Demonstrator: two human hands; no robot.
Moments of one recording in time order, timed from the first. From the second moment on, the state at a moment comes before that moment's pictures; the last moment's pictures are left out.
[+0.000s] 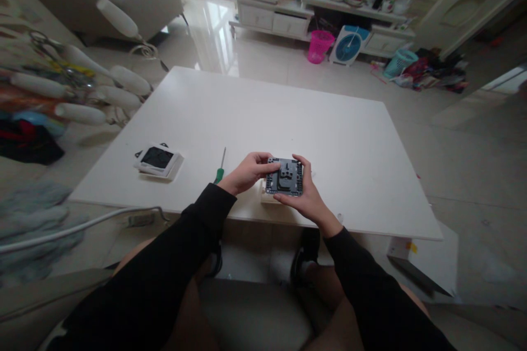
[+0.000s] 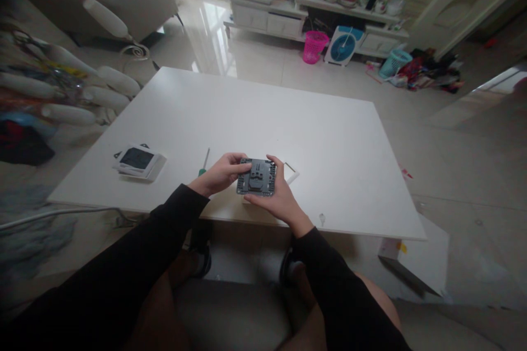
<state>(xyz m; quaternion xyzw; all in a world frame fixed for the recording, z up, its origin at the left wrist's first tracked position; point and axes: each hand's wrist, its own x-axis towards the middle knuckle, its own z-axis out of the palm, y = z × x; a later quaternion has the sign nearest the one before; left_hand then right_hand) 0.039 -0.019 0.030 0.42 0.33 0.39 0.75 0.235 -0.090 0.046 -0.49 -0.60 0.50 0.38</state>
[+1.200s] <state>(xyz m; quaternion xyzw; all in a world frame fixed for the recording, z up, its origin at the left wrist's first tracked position) 0.039 -0.020 0.031 0.42 0.34 0.38 0.75 0.235 -0.090 0.045 -0.49 -0.61 0.49 0.38</state>
